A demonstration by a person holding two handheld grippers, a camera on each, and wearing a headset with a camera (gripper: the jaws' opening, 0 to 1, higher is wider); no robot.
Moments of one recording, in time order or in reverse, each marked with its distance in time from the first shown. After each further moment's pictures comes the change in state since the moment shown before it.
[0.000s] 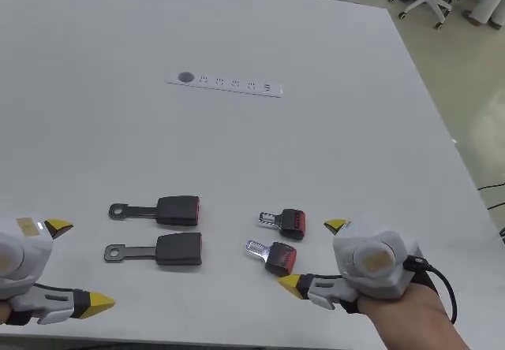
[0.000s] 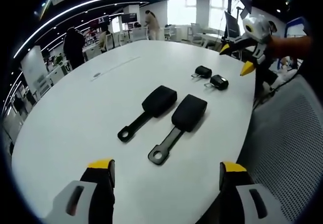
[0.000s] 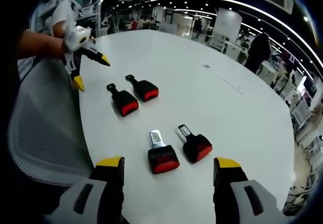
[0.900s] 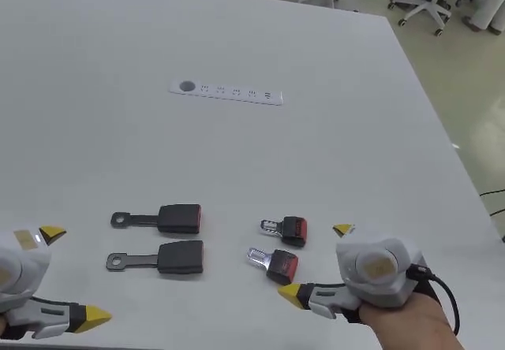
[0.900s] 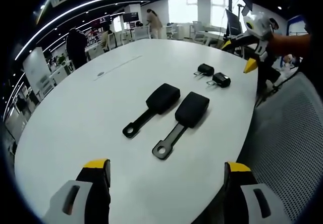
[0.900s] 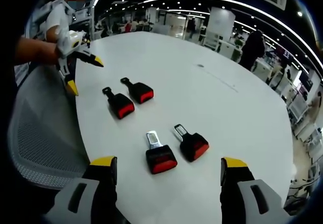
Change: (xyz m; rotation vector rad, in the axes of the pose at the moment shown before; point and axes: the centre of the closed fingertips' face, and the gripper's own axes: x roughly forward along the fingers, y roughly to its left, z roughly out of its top) left arm -0.009 0.000 -0.001 -0.013 0.021 0.039; right arm -0.003 -0.006 0.000 0.049 -0.011 -0.035
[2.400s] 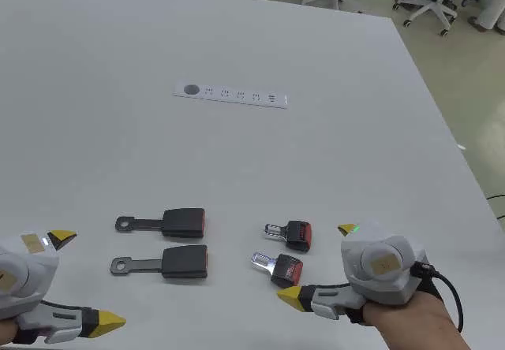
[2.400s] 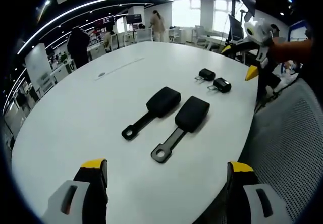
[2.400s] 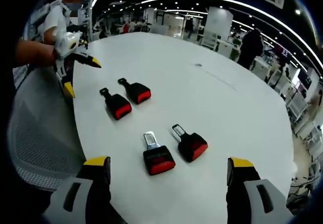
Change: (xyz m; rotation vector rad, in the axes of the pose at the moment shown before) left arm 0.000 -0.003 0.001 -0.026 -0.026 -0.005; right arm -0.003 -0.005 0.002 0.026 -0.012 -0.029
